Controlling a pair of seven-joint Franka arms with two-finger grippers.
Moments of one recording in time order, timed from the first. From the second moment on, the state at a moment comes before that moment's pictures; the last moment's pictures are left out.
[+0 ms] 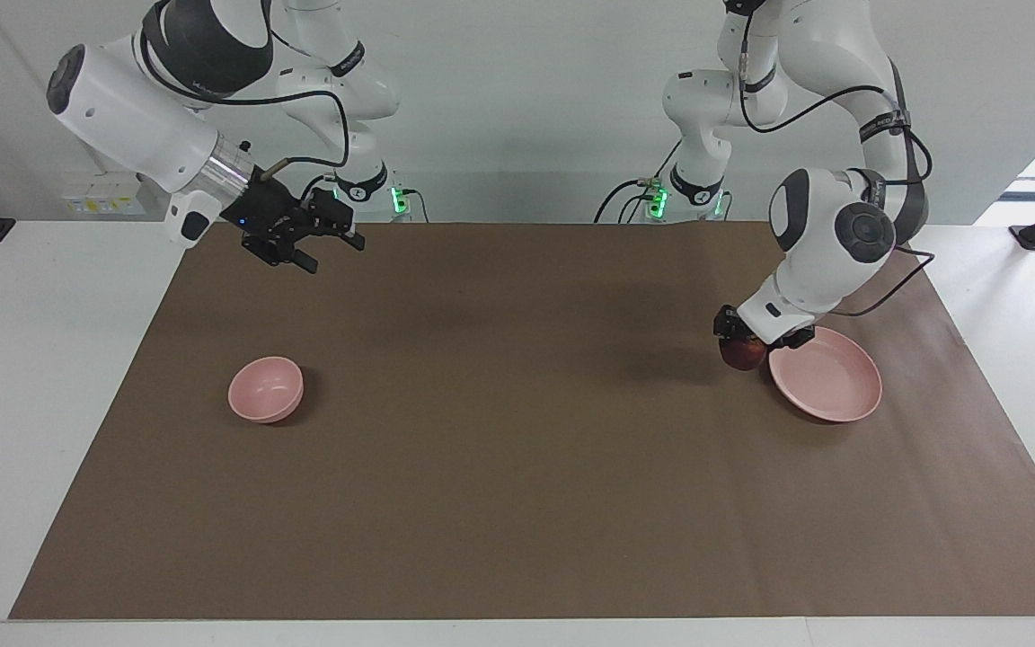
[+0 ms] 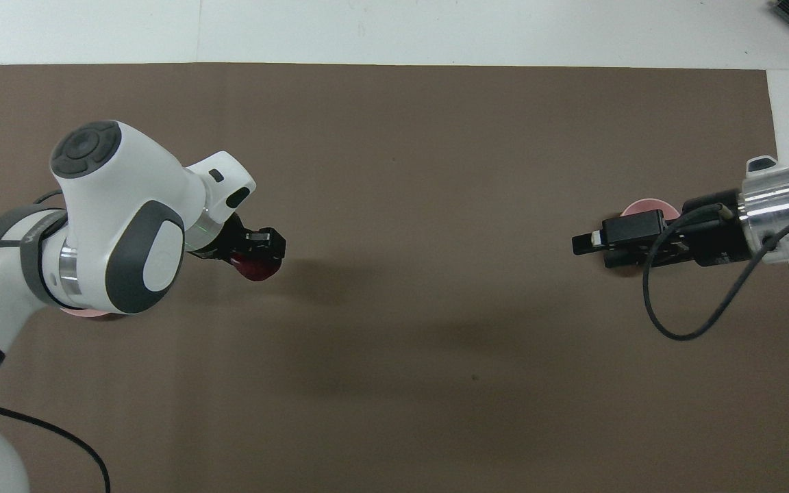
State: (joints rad) left arm -0.30 0.20 -0.04 -1.86 -0.25 1.96 -0.13; right arm 0.02 0.00 -0.08 -1.89 0.78 1.67 -0.16
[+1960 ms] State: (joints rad) left arm -0.48 0.29 -0.23 -1.65 -1.36 2.13 -1.06; right arm -0.01 0.00 -0.08 -1.97 1.12 1.55 -0.36
